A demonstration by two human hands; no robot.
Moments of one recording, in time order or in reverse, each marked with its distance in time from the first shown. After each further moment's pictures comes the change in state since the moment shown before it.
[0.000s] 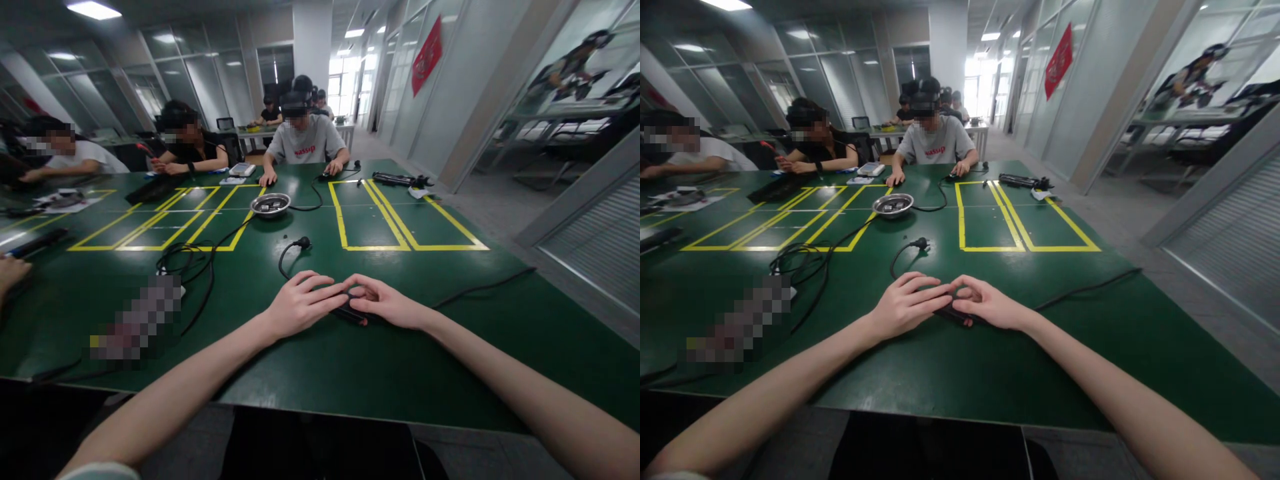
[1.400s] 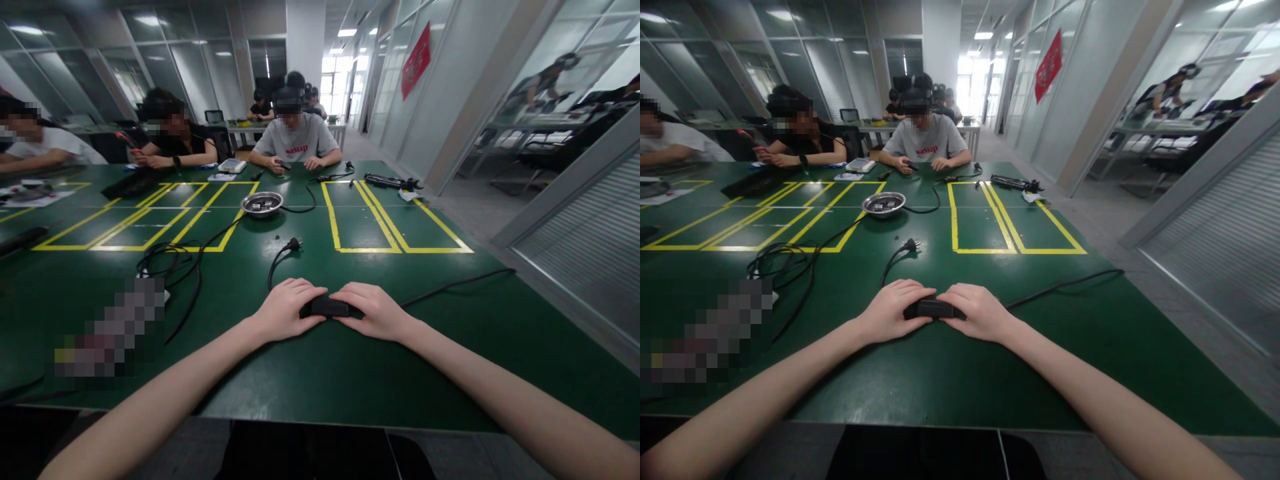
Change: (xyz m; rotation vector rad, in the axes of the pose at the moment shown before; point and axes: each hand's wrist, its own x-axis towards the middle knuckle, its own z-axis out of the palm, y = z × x) left_hand -0.003 -0.002 0.003 -0.229 -0.085 -0.291; right_hand 0.001 0.006 0.005 -1.141 0.196 -0.665
